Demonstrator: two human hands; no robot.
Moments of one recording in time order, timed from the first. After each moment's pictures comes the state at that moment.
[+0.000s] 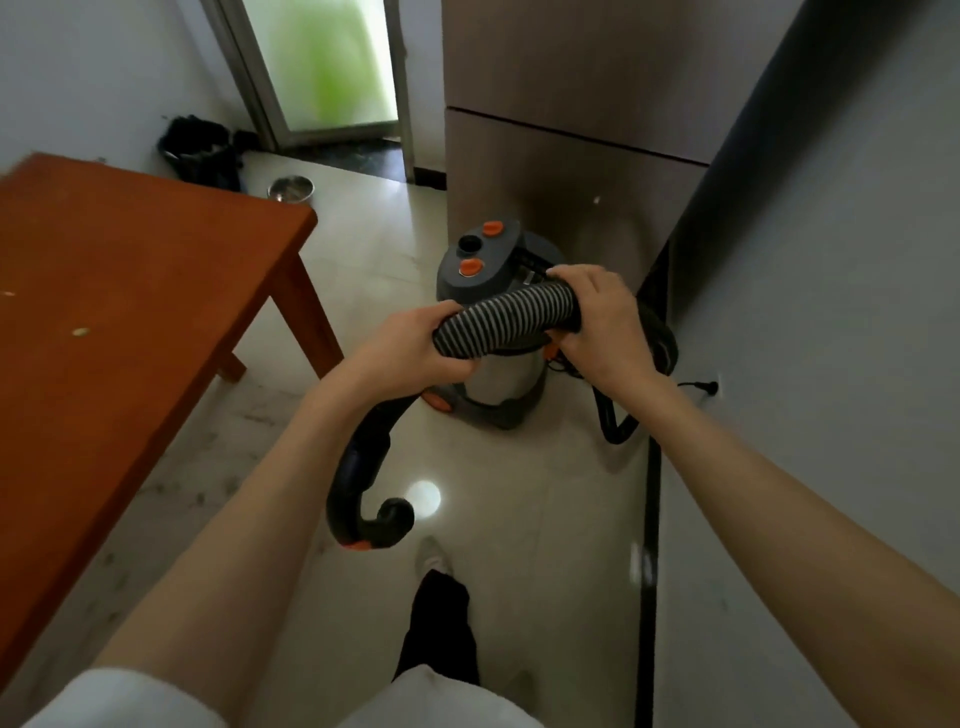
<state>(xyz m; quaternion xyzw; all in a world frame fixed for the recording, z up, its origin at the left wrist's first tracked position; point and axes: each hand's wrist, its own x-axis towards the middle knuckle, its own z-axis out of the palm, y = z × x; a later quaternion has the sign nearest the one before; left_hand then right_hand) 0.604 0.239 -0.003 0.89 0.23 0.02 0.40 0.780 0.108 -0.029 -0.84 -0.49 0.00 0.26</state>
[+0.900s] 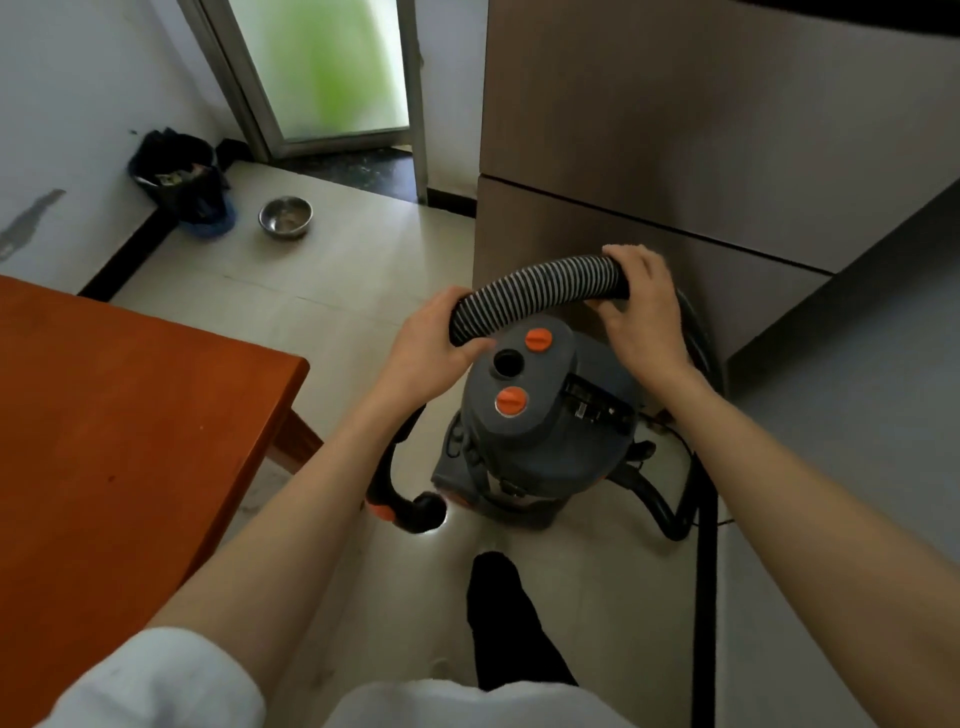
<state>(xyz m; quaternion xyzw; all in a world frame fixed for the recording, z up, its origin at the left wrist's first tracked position) 0.816 0.545 -0.056 0.86 0.32 0.15 0.37 1.003 0.421 -0.066 -0.85 -0.40 0.04 0.34</state>
